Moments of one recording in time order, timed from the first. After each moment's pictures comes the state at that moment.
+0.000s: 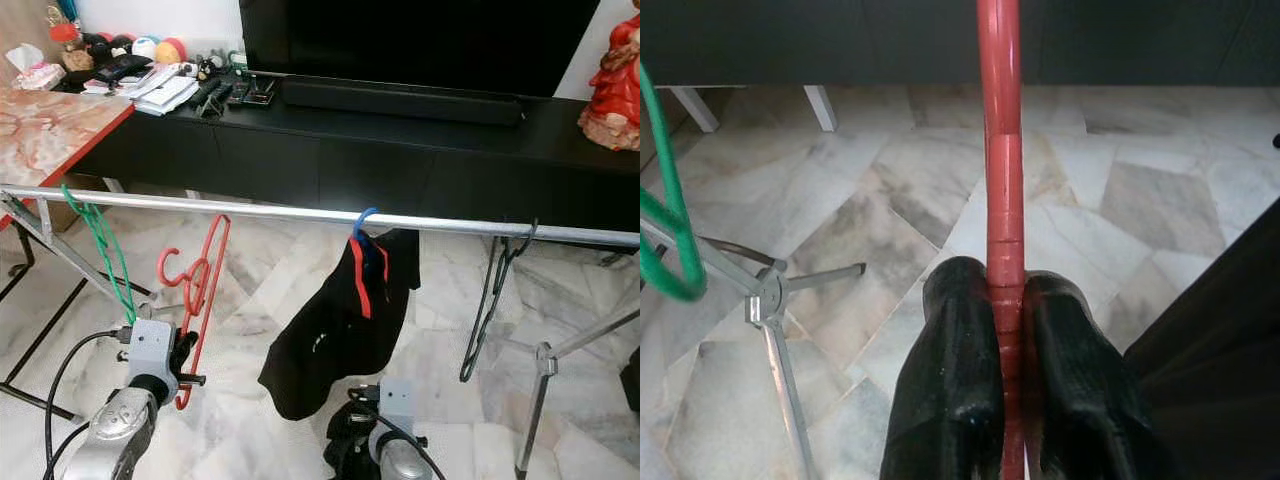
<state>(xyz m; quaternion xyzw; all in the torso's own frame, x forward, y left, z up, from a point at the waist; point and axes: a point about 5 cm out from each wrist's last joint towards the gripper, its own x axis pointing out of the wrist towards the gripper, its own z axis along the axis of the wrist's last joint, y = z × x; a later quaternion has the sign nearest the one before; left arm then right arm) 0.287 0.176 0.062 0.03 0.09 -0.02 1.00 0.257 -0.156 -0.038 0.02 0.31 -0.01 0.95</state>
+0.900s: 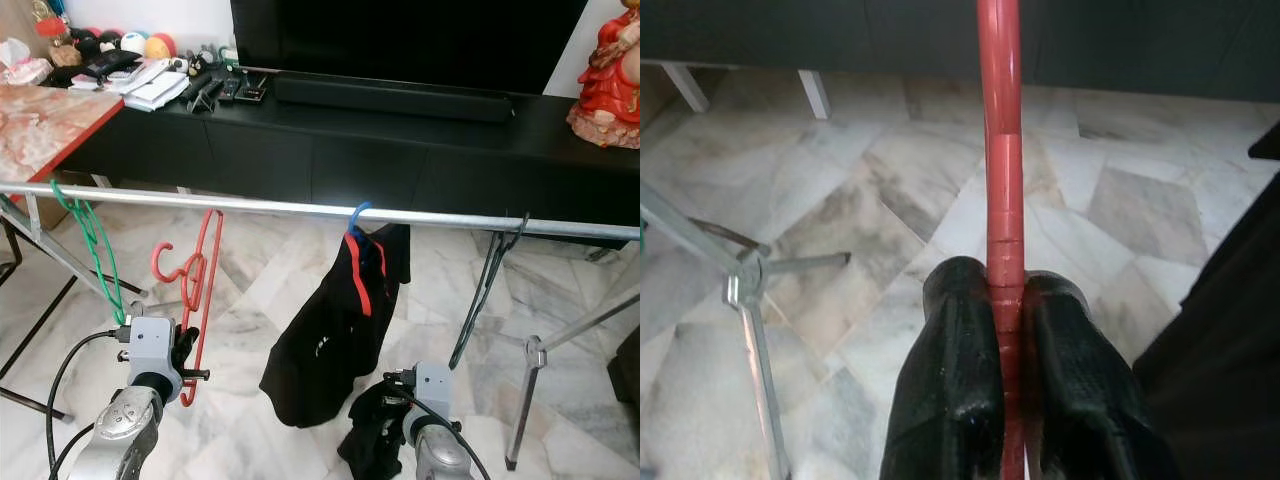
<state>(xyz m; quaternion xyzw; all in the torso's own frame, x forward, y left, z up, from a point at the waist) 0.284 0.172 0.066 0.01 0.08 0.01 1.00 0.272 -0.193 -0.021 0.03 0.27 -0.03 0.96</state>
